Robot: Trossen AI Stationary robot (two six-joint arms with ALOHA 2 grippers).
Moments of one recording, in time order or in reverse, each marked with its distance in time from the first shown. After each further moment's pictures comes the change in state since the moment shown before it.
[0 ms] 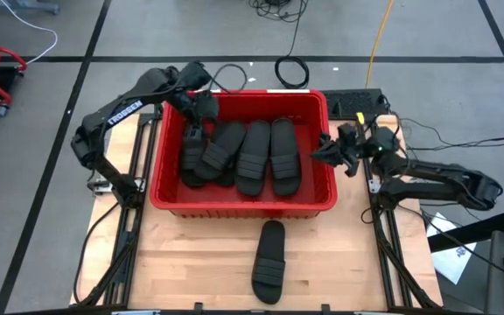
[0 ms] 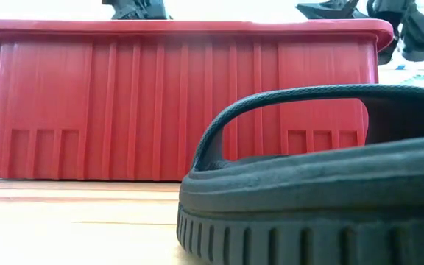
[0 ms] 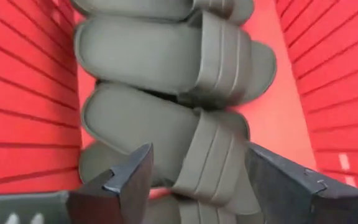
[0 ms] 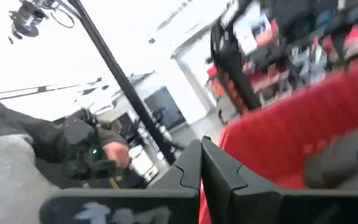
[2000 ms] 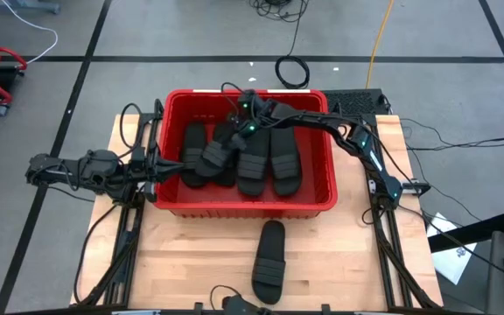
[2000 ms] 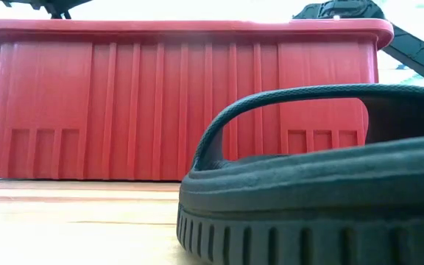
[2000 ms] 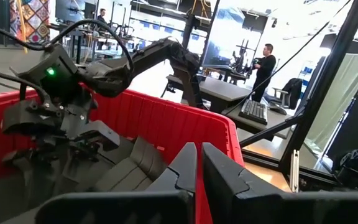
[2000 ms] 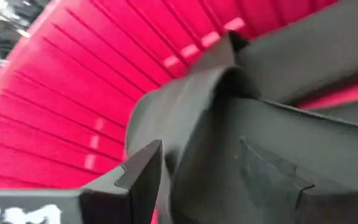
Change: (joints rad) left arm -0.831 -1.247 -1.203 1.174 -0.705 -0.989; right arm 0.068 1.359 1.509 -1.187 0.001 -0.613
